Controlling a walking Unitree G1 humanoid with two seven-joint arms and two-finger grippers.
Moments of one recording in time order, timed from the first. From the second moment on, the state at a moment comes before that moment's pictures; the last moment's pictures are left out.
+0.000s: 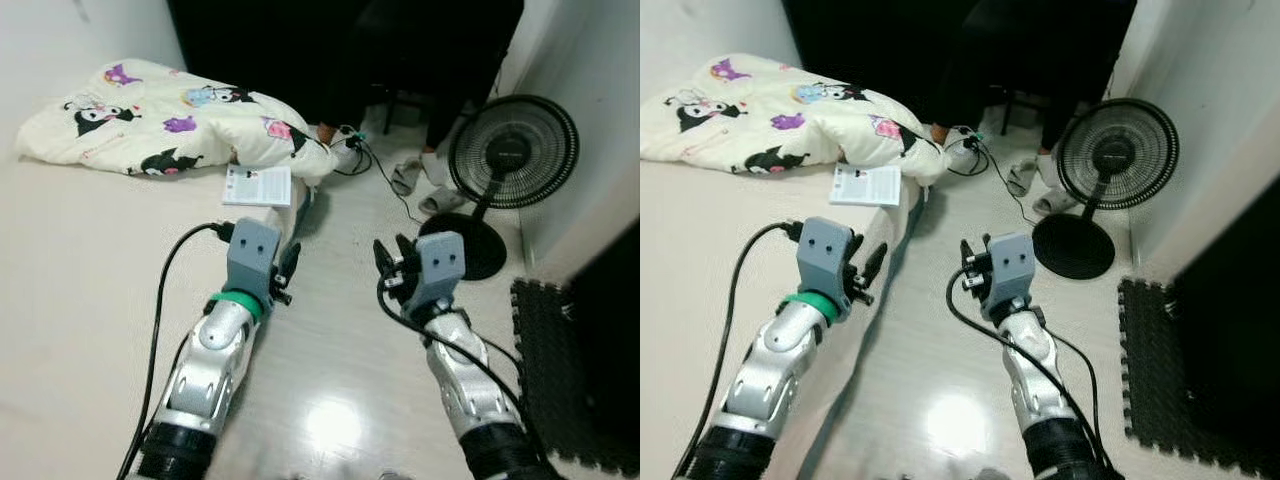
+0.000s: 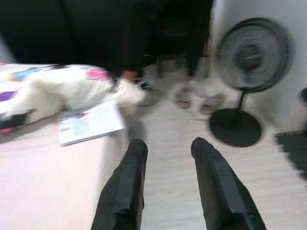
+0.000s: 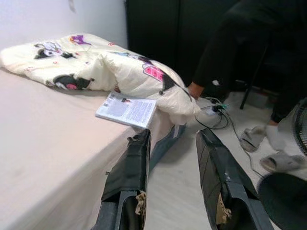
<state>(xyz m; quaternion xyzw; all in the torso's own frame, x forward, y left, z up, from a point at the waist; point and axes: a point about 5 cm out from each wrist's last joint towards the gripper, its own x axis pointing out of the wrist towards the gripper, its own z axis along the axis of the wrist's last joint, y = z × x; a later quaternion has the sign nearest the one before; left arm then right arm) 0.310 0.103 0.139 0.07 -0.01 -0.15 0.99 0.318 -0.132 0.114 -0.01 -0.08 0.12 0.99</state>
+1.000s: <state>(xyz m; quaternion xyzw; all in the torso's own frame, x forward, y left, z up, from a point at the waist) 0.312 0.103 0.141 0.07 0.00 -0.14 0.99 0.319 -0.128 0.114 -0.01 -0.08 0.13 0.99</state>
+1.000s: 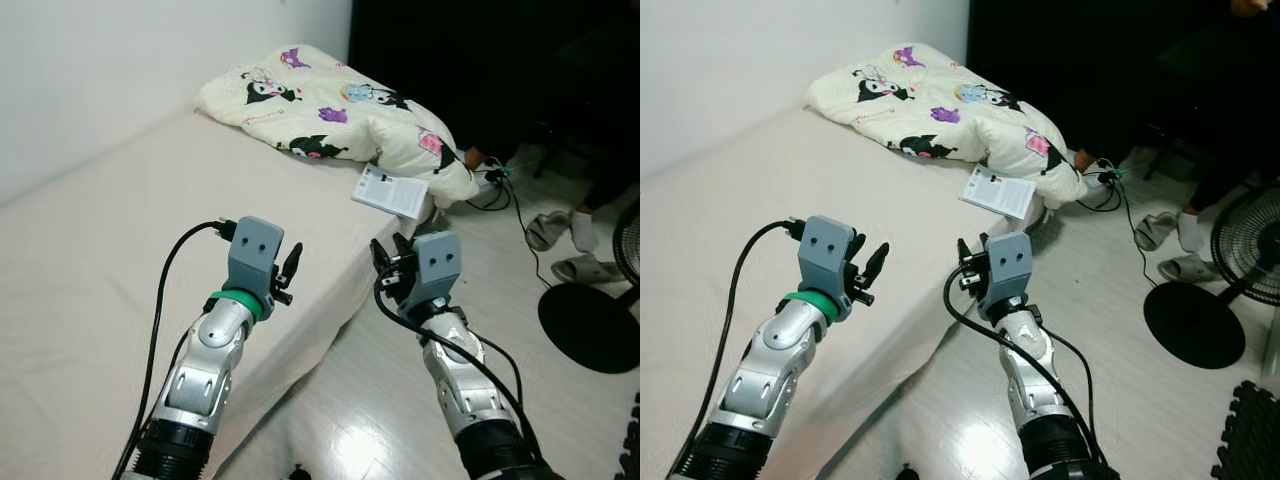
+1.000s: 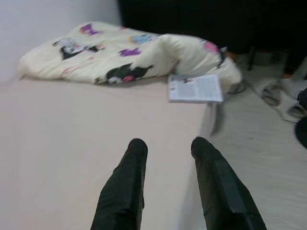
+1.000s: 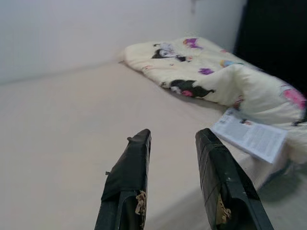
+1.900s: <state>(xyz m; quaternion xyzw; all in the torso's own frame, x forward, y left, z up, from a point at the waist) 0.312 0.103 0.142 0.07 -0.01 -0.14 0.99 0.321 -0.128 0.116 -0.01 -0.09 0.14 0.99</state>
